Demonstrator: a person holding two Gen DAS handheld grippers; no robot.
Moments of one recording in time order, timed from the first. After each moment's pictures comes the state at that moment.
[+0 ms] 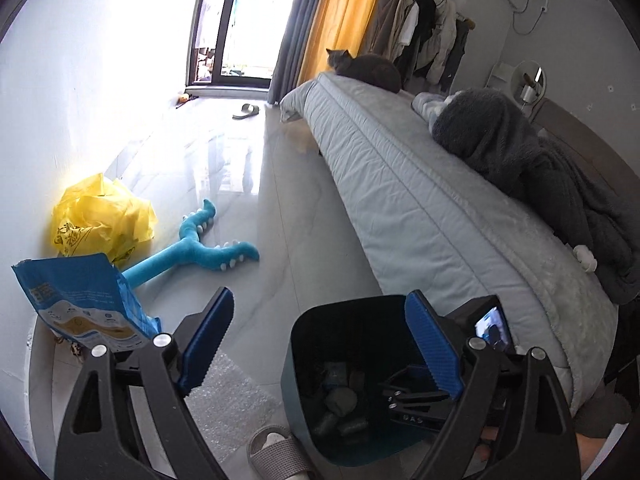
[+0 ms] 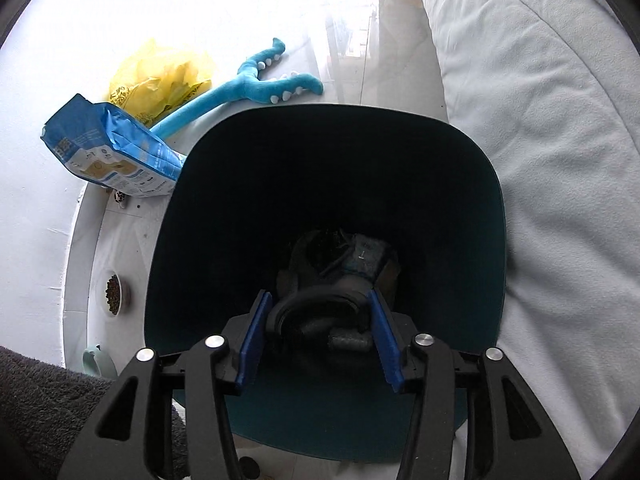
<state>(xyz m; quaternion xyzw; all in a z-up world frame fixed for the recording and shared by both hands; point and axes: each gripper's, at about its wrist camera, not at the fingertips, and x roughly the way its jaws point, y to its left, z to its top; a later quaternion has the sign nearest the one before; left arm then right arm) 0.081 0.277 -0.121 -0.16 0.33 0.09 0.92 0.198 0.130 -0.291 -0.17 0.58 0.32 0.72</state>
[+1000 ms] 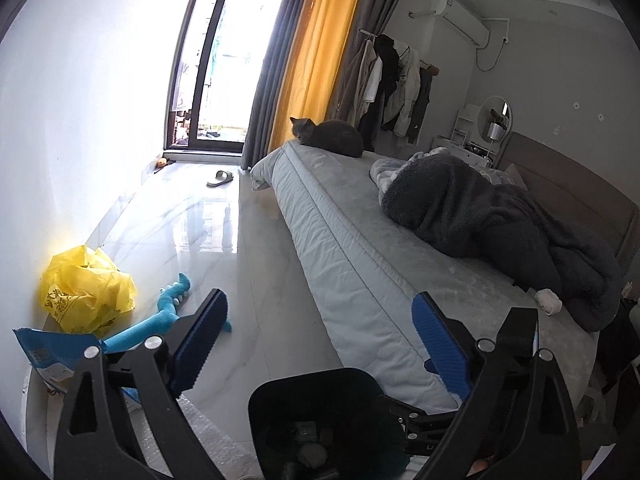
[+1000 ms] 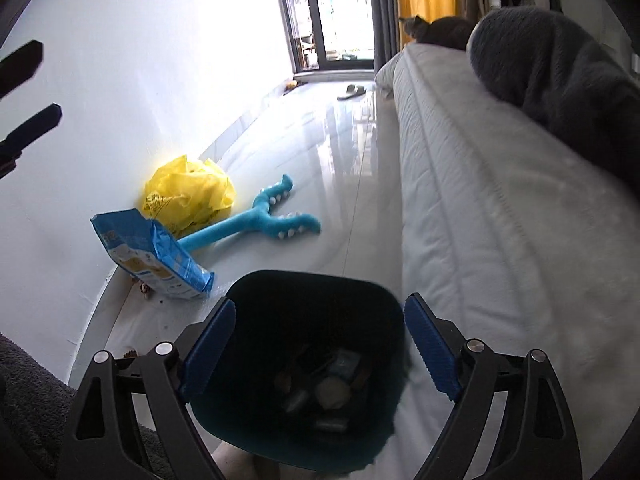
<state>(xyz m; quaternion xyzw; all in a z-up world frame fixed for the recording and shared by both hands) 0.091 0.236 -0.043 -0.13 0.23 0.06 0.96 0.203 0.068 -0.166 -0.10 0.39 0.38 0.83</state>
